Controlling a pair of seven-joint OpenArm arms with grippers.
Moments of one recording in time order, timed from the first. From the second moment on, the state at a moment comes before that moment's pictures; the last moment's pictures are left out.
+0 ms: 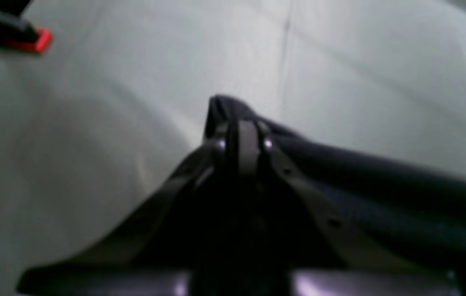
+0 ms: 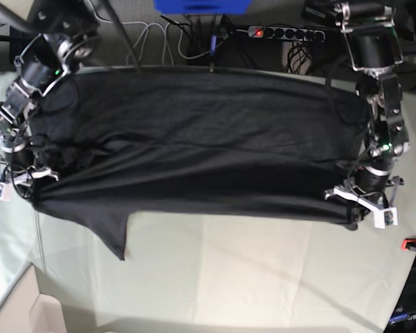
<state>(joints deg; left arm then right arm) -3.4 -11.7 -15.8 76.2 -13.7 -13.5 16.6 12.6 4.4 56.3 59.7 -19.5 40.1 -2.1</state>
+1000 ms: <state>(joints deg) 13.1 -9.0 -23.6 87.1 -13.9 -13.5 15.8 -18.3 0.9 43.9 84.5 3.2 39.9 -9.4</state>
